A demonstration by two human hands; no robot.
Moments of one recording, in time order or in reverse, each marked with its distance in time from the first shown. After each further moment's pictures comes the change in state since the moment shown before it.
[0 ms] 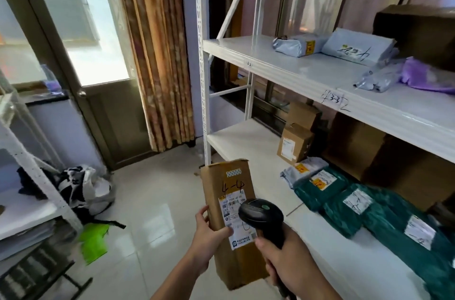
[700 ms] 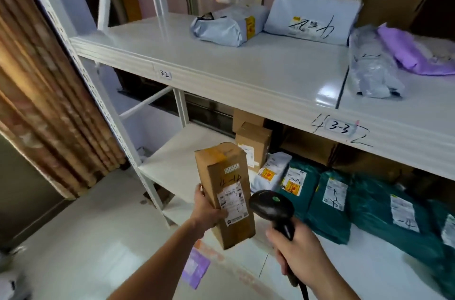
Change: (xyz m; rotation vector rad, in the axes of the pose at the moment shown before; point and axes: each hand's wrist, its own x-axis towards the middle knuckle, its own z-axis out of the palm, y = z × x) left_hand 0.347 0.081 0.112 0.372 -0.338 -0.073; right_hand 0.220 -0.028 -0.087 0.137 0.355 0.174
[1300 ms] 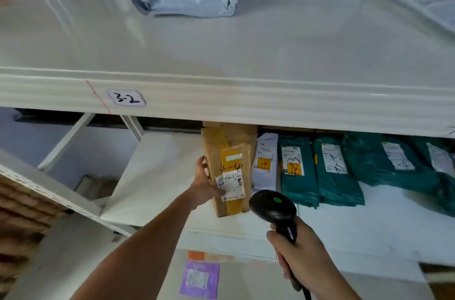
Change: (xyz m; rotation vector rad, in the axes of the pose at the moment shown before) left_hand 0.214 0.055 -0.036 0.307 -0.533 0.051; right_hand 0.106 -0.033 0.111 0.154 0.320 0.210
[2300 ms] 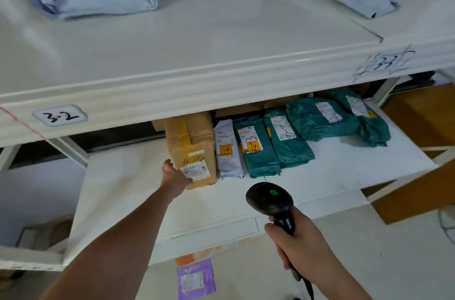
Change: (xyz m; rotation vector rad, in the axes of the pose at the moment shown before) left_hand 0.048 -0.003 0.001 0.432 0.182 -0.083; right_hand -0.060 0.015 0.016 0.098 0.294 0.077
